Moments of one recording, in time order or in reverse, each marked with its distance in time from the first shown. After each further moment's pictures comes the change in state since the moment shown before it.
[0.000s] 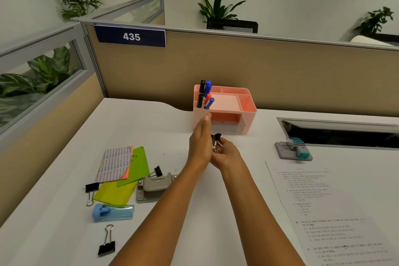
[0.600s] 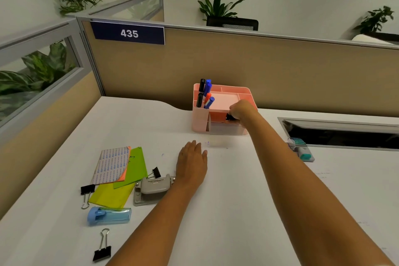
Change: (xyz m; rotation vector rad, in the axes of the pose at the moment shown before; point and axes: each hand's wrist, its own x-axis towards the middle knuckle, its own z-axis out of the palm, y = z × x) left_hand 0.020 -0.075 -0.032 1.244 -0.086 0.201; right_hand 0.028 -0.090 0.060 -1.588 0.408 -0.304
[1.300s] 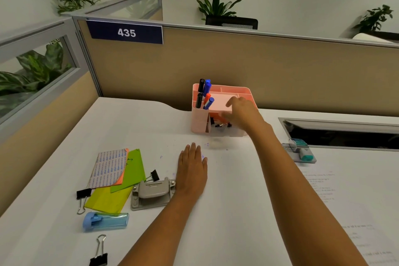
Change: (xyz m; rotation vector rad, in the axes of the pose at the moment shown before) left_hand -0.005 -0.005 0.017 0.032 0.045 0.053; right_hand -0.006 0.015 -0.001 -0.608 0.200 -0.441
